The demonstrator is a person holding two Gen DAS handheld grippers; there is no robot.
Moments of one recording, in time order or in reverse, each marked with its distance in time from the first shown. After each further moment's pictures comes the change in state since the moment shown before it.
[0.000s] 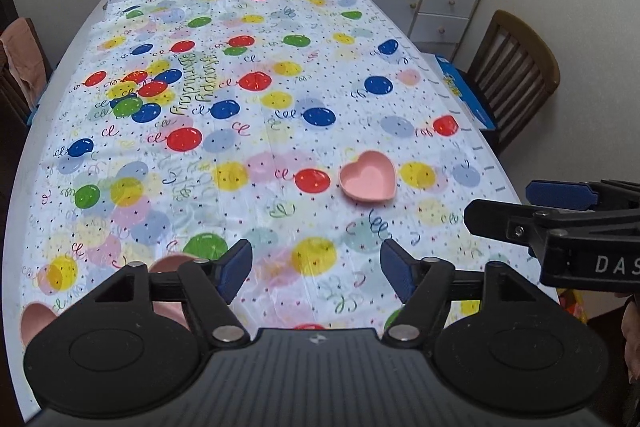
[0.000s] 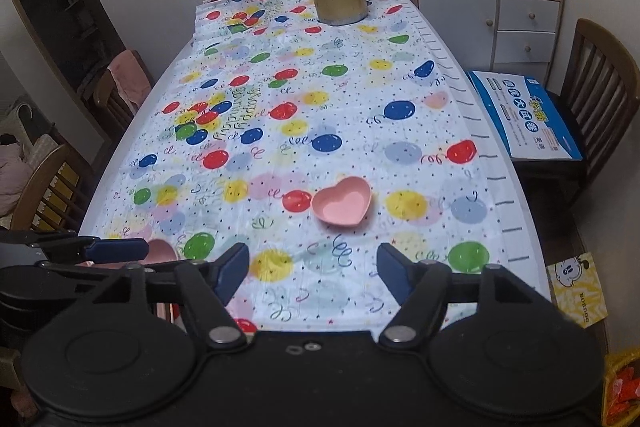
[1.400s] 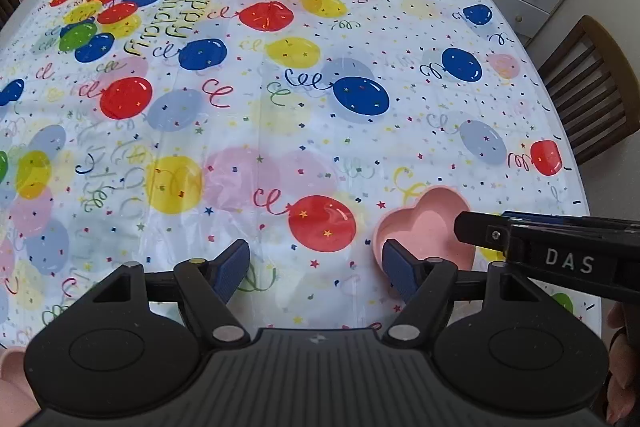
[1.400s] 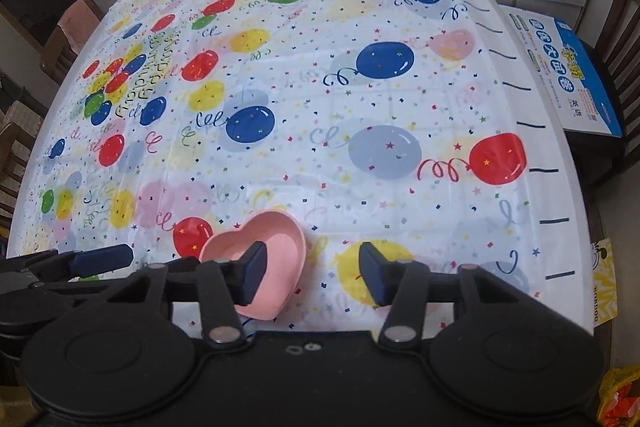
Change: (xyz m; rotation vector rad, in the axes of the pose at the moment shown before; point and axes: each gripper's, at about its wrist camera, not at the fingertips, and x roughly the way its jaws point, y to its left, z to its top) left arm 0.180 0.003 0.045 -0.208 0.150 0.062; right arm 0.188 -0.074 0.061 0.021 0.253 0.000
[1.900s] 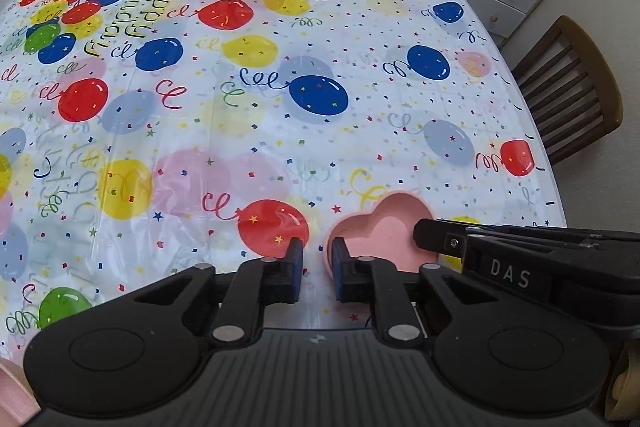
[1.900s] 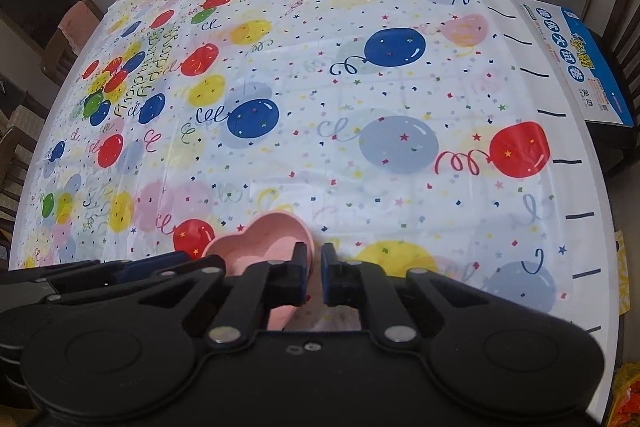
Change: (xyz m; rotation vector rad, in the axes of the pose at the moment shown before) left arm 0.007 -0.015 0.002 0.013 0.003 -0.078; right arm 0.014 0.002 -0.001 0.017 0.009 0.029
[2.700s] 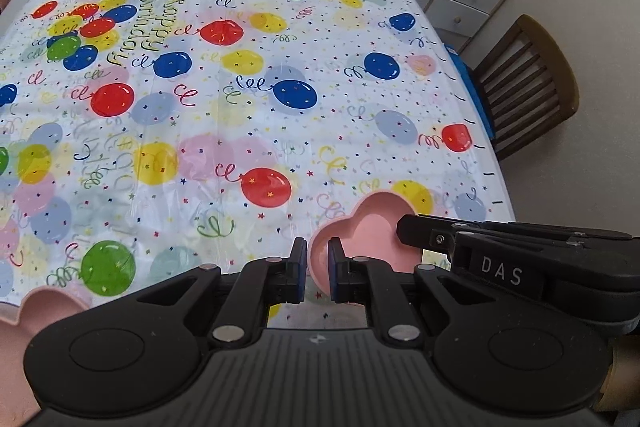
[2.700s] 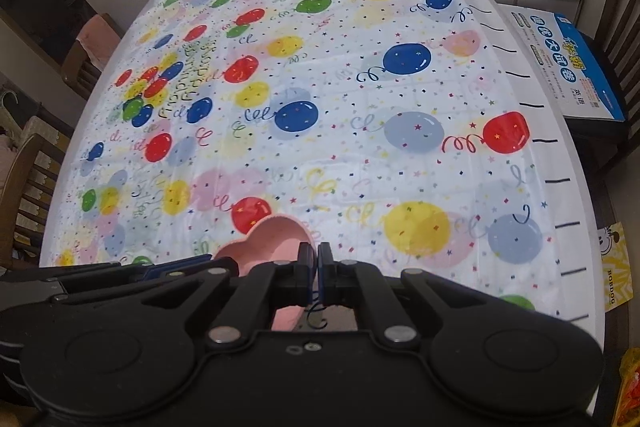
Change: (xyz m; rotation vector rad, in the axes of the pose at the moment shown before) left arm -0.084 0.001 -0.027 0.039 -0.012 -0.074; right arm -0.060 0.029 -0.027 0.020 -0.045 0.023
